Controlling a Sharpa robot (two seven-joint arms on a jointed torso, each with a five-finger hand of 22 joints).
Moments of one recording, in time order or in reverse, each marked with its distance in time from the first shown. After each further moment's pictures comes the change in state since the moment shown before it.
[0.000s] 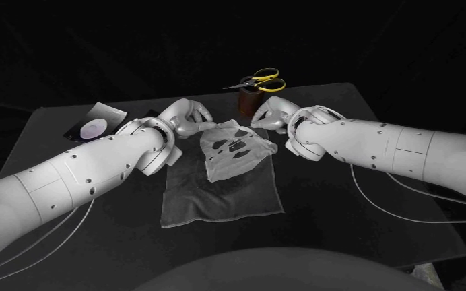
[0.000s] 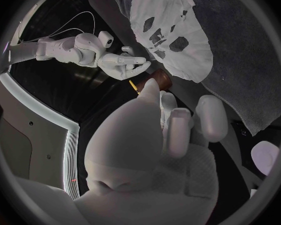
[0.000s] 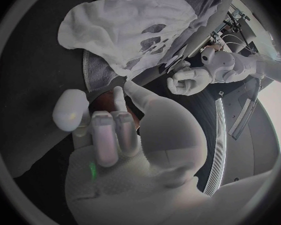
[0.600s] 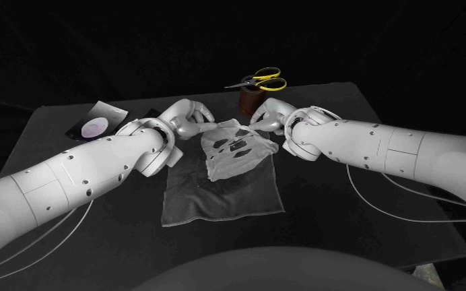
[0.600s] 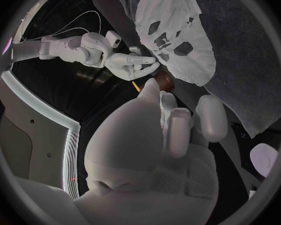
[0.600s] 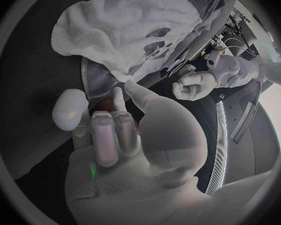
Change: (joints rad) left arm -0.001 -0.023 0.000 0.040 0.008 0.001 0.002; left_hand 0.004 -0.004 0.000 0.000 0.000 0.000 0.000 0.000 -0.002 0.000 0.000 0.000 0.000 0.000 0.000 -0.002 0.000 0.000 0.000 0.000 0.000 0.001; right arm -0.008 0.039 -0.002 -0.044 -0.017 0.021 -0.008; right_hand 0.008 -0.008 -0.009 -0.002 0.000 -0.015 0.008 0.000 -0.003 0.000 0.007 0.001 -0.001 0.000 0.000 0.000 0.001 0.000 0.000 0.007 -0.008 -0.001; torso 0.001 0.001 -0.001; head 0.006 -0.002
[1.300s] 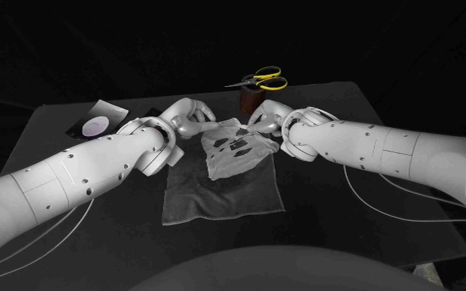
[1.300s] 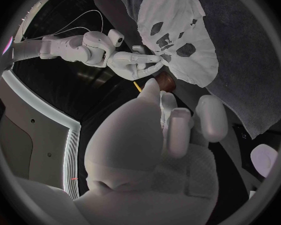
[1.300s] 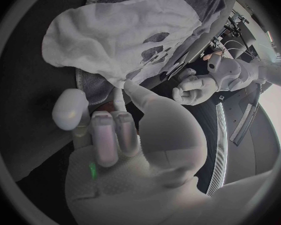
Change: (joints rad) left arm 0.000 -0.005 0.000 0.012 0.002 0.000 0.000; left_hand 0.000 0.000 0.007 -0.001 0.000 0.000 0.000 -0.004 -0.004 0.000 0.000 0.000 -0.001 0.000 0.000 0.000 0.000 0.000 0.000 0.000 0.000 0.000; right arm -0.008 0.025 -0.001 -0.017 -0.008 0.018 -0.002; right_hand 0.011 0.003 -0.003 -0.003 0.000 0.000 0.000 0.000 0.000 0.000 0.000 0.000 0.001 0.000 0.000 0.000 -0.001 0.000 0.000 0.000 -0.007 0.001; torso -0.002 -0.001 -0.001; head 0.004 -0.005
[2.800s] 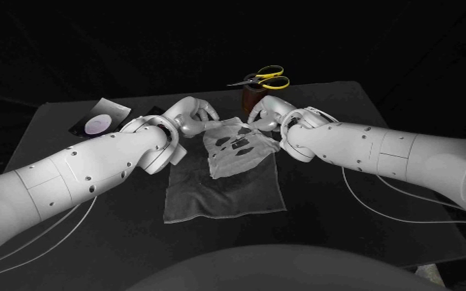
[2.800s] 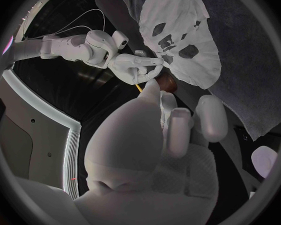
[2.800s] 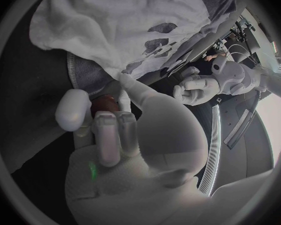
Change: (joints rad) left arm 0.000 -0.001 0.000 0.008 0.002 0.001 -0.001; left_hand 0.000 0.000 0.014 0.000 0.000 0.005 0.002 -0.004 -0.008 0.000 0.000 0.000 0.000 0.000 0.000 -0.001 0.000 0.000 0.000 0.000 0.000 0.000; right arm -0.007 0.026 -0.001 -0.021 -0.059 -0.102 0.015; right_hand 0.071 0.038 0.021 -0.060 -0.009 0.130 -0.098 0.190 0.082 0.002 -0.070 0.000 -0.001 0.001 -0.054 0.000 0.000 0.000 0.008 -0.044 0.008 0.000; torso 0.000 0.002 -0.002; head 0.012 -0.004
